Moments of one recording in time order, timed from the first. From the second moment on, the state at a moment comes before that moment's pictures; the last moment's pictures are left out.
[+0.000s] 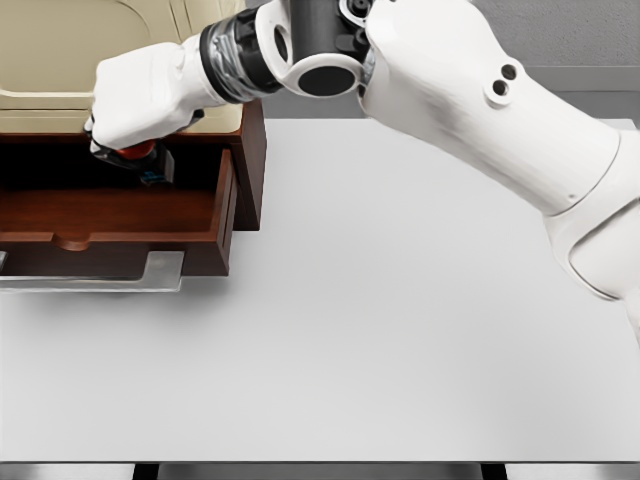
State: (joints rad) left arm -0.58 1.54 -0.76 -1.16 0.45 -0.61 -0.61; right arm -1.44 -0.08 1.11 -1.25 0.52 -0.58 0.61
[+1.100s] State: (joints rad) left arm -0.57 1.60 -0.77 -1.40 0.40 -0.61 -0.61; right arm -1.46 0.00 1.13 -1.12 0.56 -0.58 0.61
